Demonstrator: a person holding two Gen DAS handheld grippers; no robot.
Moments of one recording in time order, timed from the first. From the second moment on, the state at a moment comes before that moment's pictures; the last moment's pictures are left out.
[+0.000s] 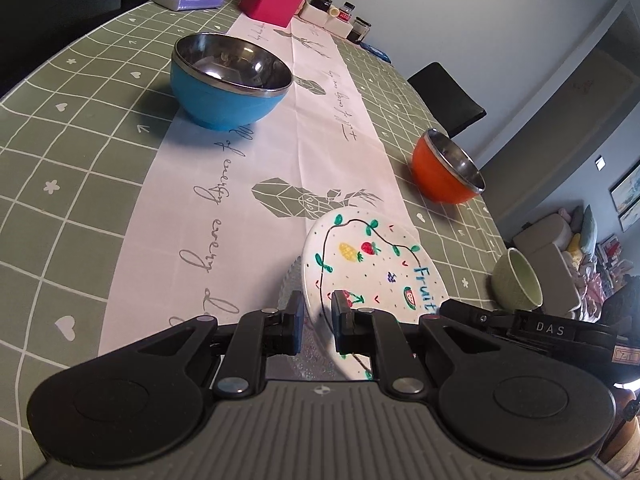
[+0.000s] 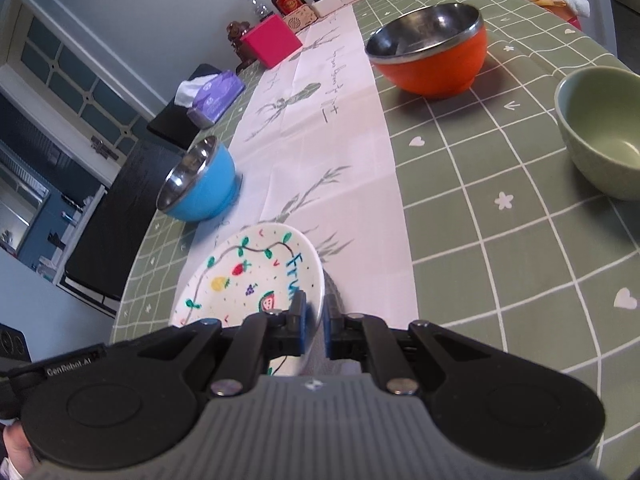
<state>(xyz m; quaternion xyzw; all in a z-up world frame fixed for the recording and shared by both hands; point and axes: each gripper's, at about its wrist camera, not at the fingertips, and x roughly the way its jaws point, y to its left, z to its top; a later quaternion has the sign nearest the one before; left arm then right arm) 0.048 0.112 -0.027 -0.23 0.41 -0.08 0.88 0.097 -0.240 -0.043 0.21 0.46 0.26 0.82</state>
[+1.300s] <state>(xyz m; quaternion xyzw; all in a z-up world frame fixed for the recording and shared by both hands) 0.065 0.110 -0.021 -0.17 0.39 -0.05 0.90 0.101 -0.239 -0.037 0.19 0.47 0.25 0.83</state>
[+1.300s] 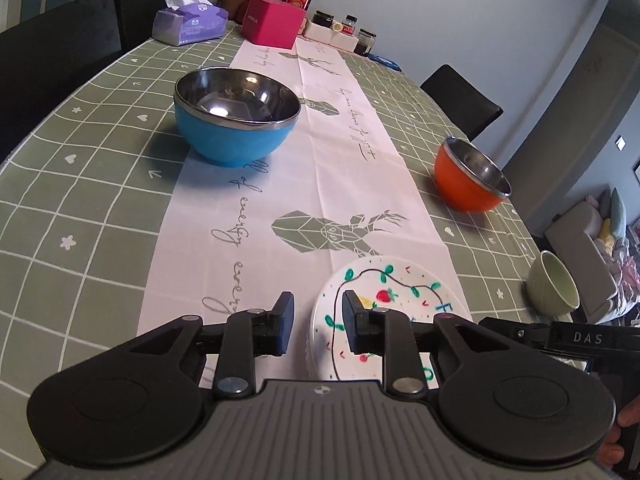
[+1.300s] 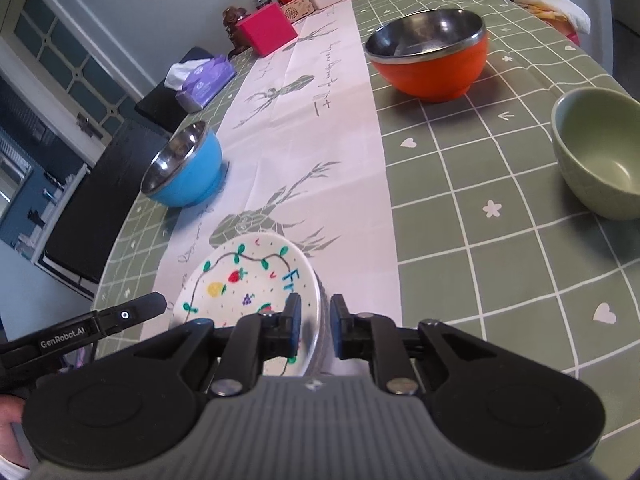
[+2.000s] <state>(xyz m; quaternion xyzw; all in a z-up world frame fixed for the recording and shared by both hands) 0.057 0.092 -0.023 -0.15 0.39 -0.09 0.90 0.097 -0.237 -0.036 0.20 0.47 0.27 0.82</state>
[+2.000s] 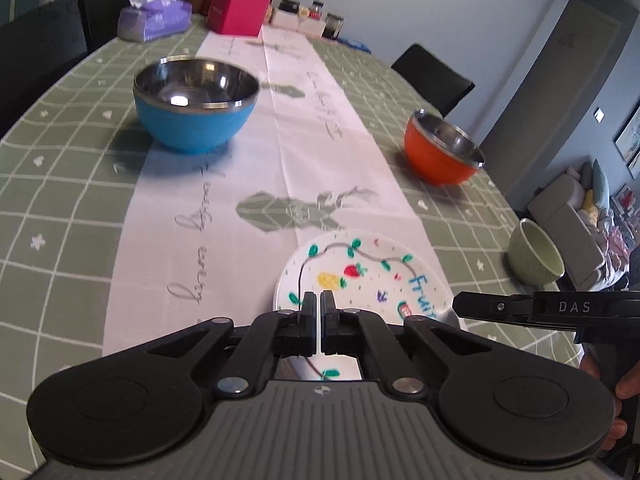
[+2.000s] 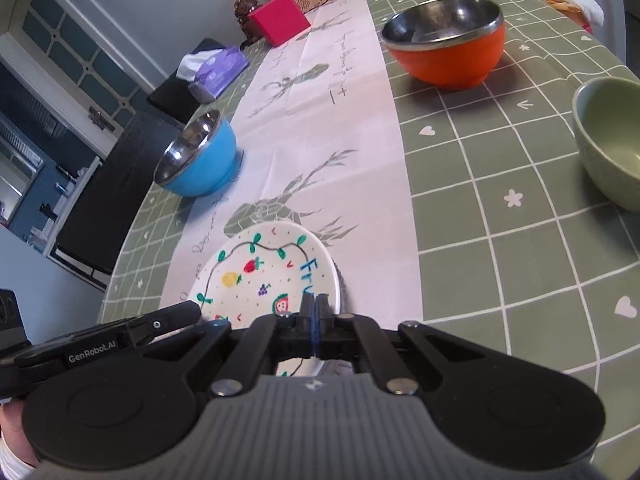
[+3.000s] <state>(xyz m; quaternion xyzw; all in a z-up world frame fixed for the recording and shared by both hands) 0.172 0.201 -0.001 -0.25 0.32 0.12 0.90 0.157 -0.194 -0.004 0.11 0.38 0.28 0.88</state>
